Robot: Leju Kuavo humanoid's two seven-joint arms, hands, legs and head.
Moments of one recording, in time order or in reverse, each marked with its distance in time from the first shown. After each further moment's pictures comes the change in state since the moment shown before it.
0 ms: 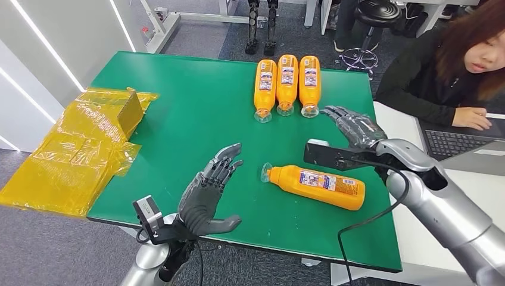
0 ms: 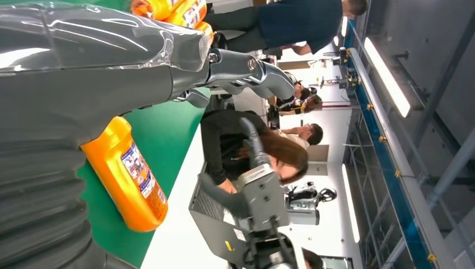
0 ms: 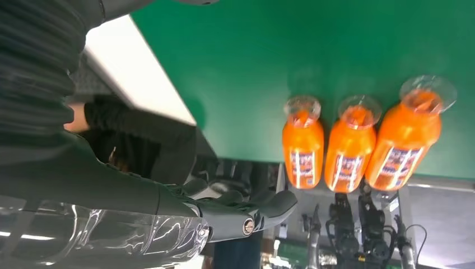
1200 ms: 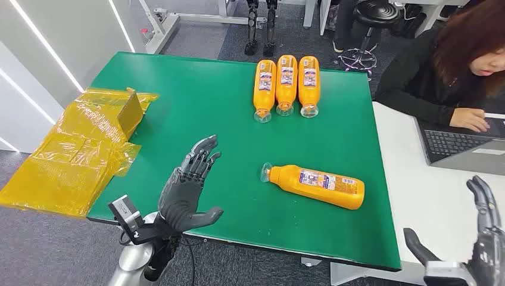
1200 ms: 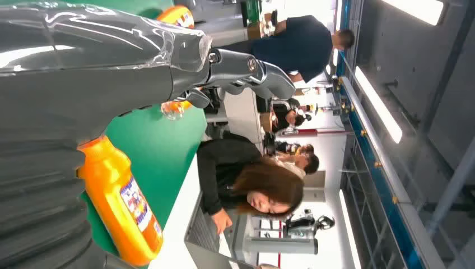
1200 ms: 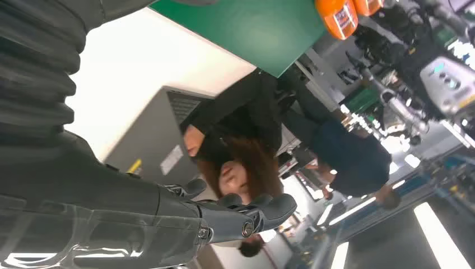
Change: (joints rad) left arm 0.028 0.015 0.080 -0.081 -0.011 0.013 0.013; right arm 1.172 0.155 -0.850 -0.751 0.170 -0.591 -0.282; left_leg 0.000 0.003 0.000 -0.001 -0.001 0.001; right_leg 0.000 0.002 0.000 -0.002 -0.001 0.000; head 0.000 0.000
